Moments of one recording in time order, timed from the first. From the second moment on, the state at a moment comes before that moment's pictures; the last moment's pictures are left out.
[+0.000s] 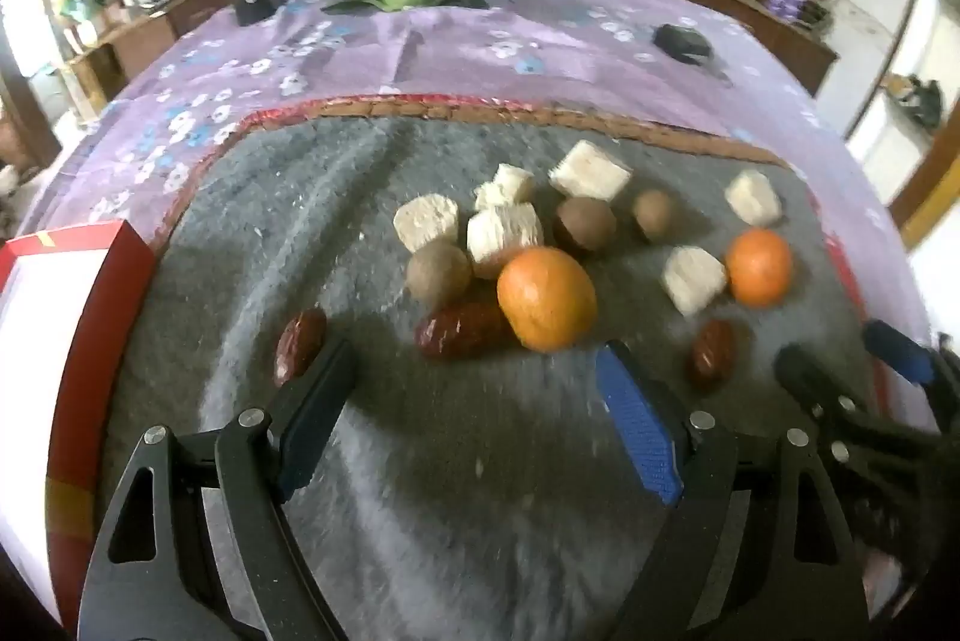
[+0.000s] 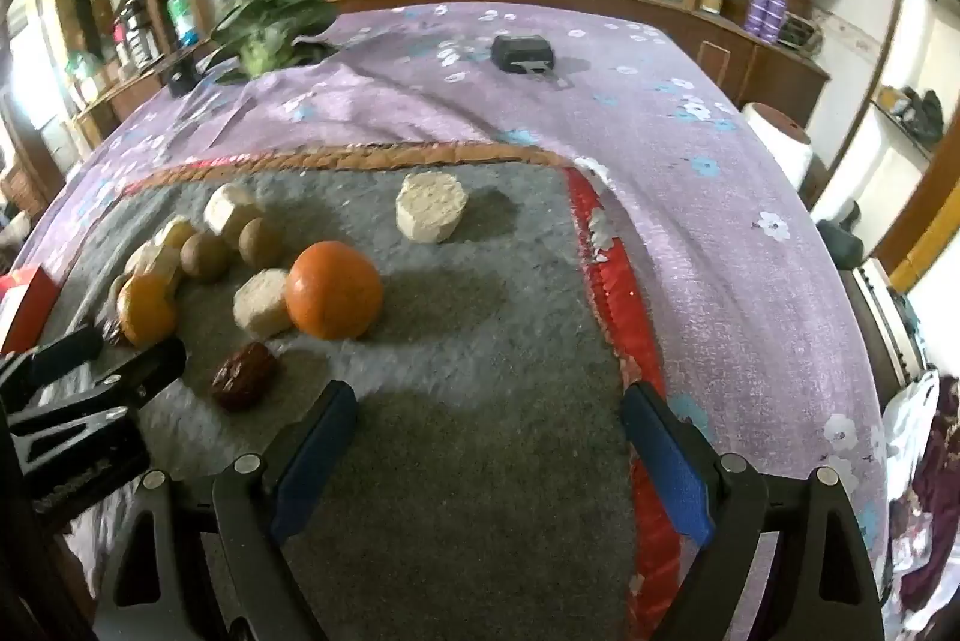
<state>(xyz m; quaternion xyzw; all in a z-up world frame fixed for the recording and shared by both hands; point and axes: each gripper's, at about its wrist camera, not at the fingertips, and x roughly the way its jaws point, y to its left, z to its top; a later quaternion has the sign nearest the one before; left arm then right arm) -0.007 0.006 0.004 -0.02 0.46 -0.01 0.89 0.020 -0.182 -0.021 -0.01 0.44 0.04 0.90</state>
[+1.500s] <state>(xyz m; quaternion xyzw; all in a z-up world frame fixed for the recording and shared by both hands) -0.028 0.070 0.022 -0.06 0.46 -0.05 0.88 0.021 -0.109 -0.021 -0.12 0.40 0.30 0.86</state>
